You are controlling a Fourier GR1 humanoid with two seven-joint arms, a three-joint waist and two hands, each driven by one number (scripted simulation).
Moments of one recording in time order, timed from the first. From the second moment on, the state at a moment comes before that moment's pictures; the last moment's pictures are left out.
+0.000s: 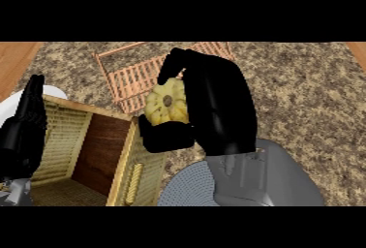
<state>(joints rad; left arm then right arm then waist) -0.07 0.53 -0.17 -1.78 0.29 0.45 0.10 -0.84 0.00 0.43 -1.76 0.76 0.09 1.02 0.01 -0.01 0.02</state>
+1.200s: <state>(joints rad) -0.10 0.51 -0.16 -1.77 0.27 0.42 0.11 -1.05 0.00 0.25 -1.03 0.69 -0.38 0.60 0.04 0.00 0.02</state>
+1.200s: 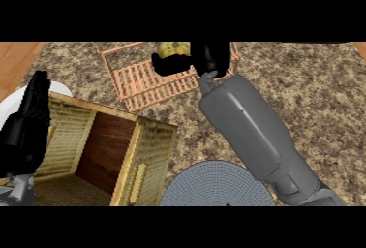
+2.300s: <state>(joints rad) -0.08 0.49 -0.14 -1.78 0.27 0.40 0.11 -1.19 -0.02 0.08 -0.77 0.32 -0.49 0.27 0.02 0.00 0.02</state>
